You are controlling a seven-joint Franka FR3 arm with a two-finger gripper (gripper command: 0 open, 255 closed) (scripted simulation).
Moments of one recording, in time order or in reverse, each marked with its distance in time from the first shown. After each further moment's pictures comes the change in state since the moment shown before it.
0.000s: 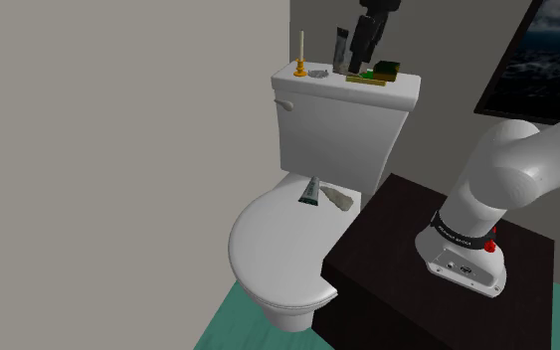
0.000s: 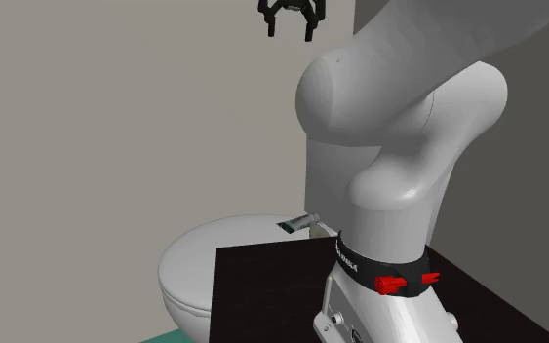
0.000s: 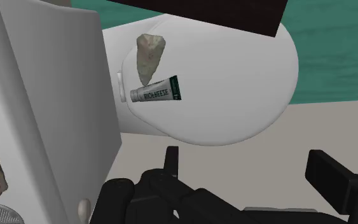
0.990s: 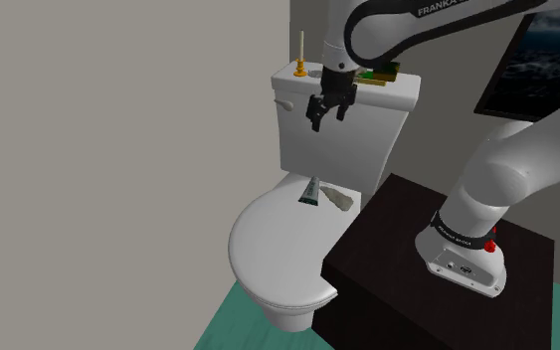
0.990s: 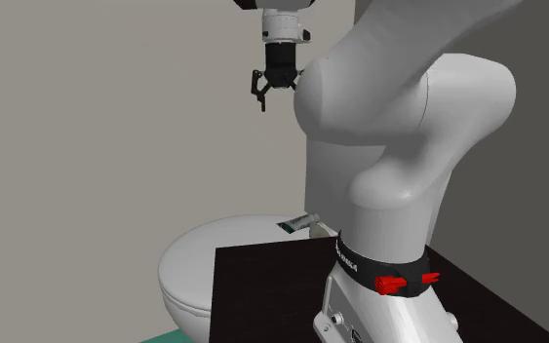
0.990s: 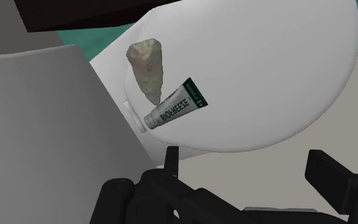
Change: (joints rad) arm -0.127 0.180 0.194 -0.280 0.017 0.444 0.411
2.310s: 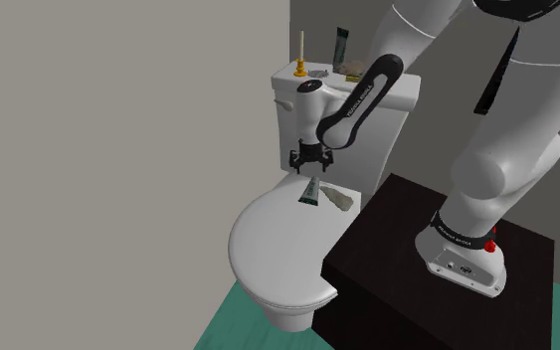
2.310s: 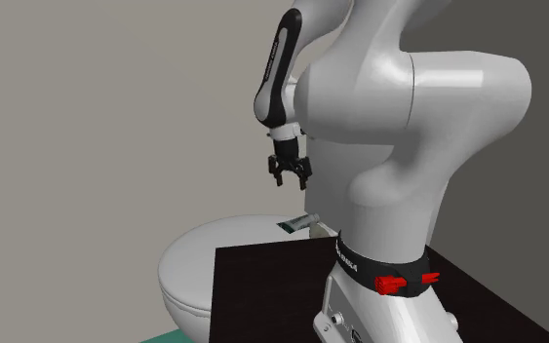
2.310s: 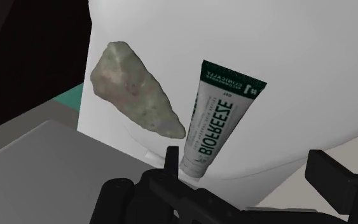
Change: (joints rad) arm -0.264 0.756 0.148 0.045 -0.537 0.553 0.978
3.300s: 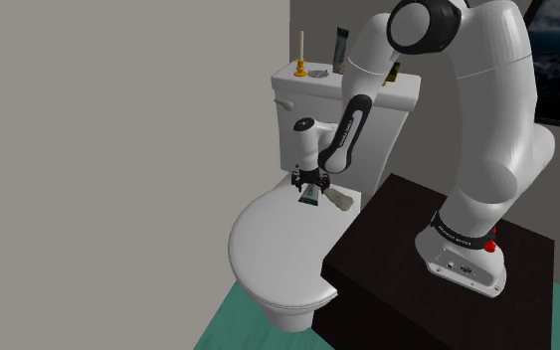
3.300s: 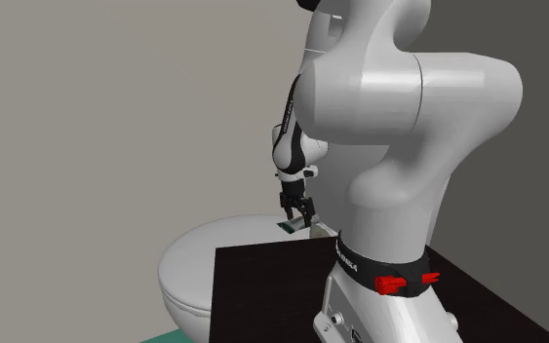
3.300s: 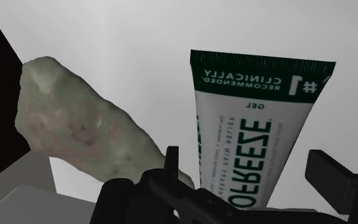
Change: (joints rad) arm 0.157 0.419 -0.268 0.194 -0.317 0.148 0.467
